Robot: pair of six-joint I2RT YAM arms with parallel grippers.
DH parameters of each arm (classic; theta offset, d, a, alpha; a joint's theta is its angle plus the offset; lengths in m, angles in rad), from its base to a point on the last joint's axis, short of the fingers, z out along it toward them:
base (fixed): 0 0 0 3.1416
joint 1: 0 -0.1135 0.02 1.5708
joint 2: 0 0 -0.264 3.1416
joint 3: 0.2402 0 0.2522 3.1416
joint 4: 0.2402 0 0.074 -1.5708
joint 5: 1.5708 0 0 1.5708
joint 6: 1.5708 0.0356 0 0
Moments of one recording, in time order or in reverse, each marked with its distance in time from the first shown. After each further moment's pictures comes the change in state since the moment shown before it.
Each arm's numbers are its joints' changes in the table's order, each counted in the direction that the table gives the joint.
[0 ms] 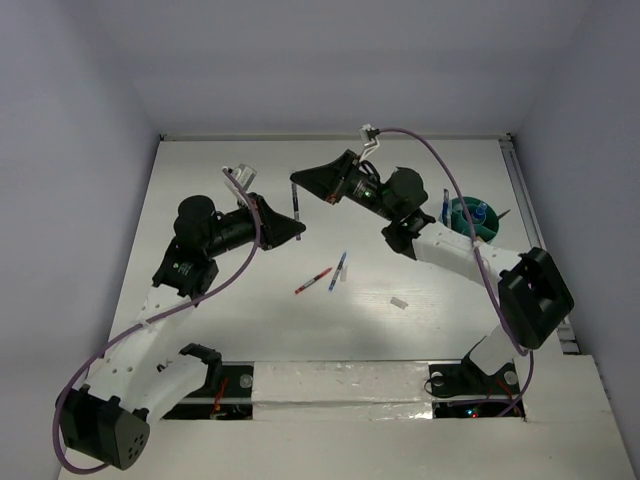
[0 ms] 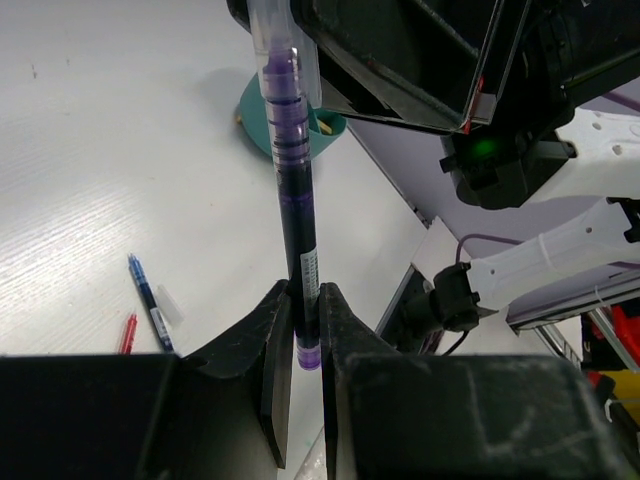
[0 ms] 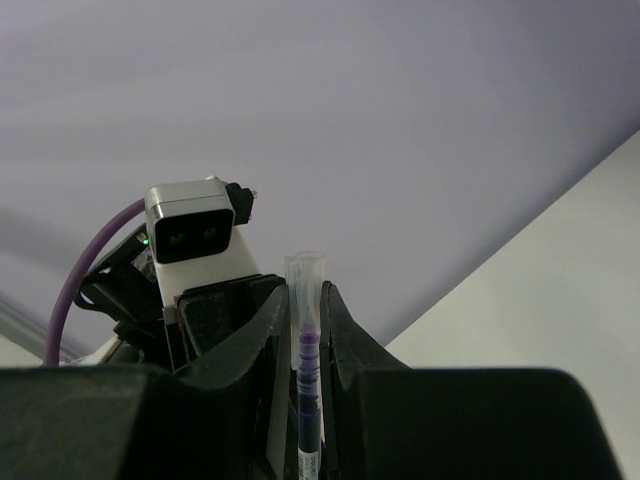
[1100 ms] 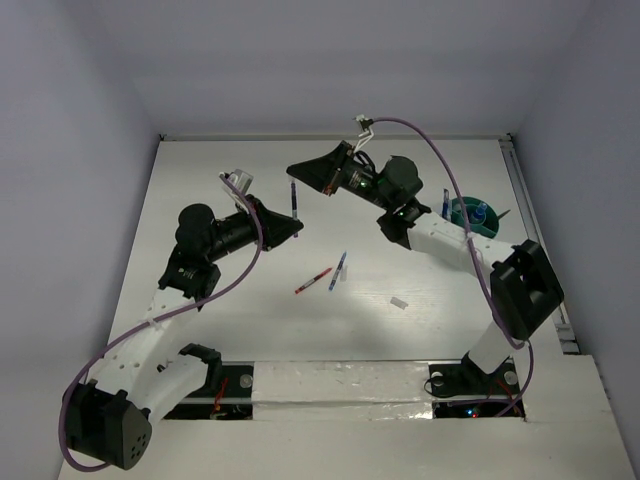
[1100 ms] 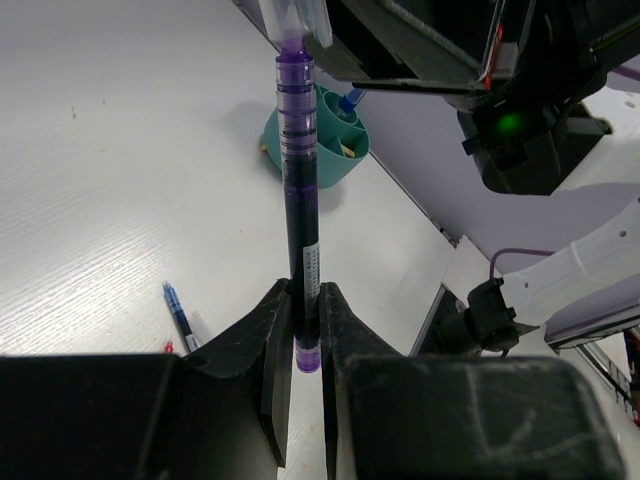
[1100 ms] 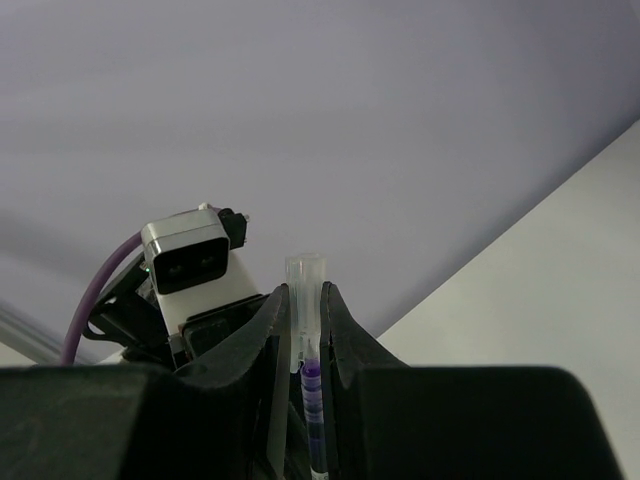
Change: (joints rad) left arm -0.020 0.002 -0.113 -0.169 -0.002 0.029; right arm 0.026 0.062 0.107 0.054 -0.005 -0.014
